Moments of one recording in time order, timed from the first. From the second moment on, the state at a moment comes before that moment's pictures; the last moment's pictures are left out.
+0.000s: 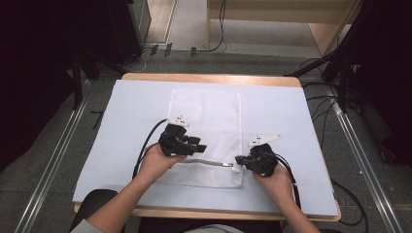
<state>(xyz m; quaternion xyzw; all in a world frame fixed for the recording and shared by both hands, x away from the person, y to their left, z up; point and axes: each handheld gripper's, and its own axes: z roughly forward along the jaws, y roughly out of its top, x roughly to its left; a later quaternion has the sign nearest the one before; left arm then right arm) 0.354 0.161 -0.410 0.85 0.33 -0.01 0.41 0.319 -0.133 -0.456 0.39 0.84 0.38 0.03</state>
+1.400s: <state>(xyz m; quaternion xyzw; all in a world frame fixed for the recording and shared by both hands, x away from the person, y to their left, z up) 0.348 0.098 -0.453 0.88 0.34 -0.09 0.32 0.309 -0.134 -0.474 0.34 0.86 0.38 0.06</state>
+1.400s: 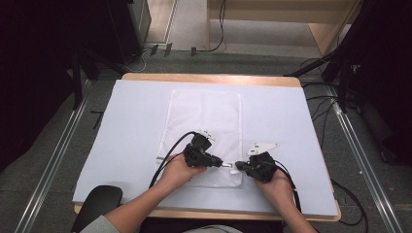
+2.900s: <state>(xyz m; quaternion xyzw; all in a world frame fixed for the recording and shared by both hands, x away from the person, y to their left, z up) 0.342 0.078 -0.463 0.87 0.36 -0.12 0.33 0.307 -0.133 -0.474 0.34 0.86 0.37 0.07</state>
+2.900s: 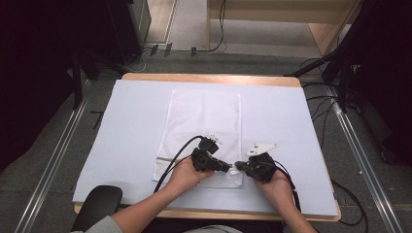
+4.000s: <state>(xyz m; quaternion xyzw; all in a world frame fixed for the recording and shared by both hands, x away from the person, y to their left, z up) 0.359 0.085 -0.463 0.86 0.36 -0.16 0.33 0.309 -0.125 -0.473 0.35 0.86 0.37 0.06</state>
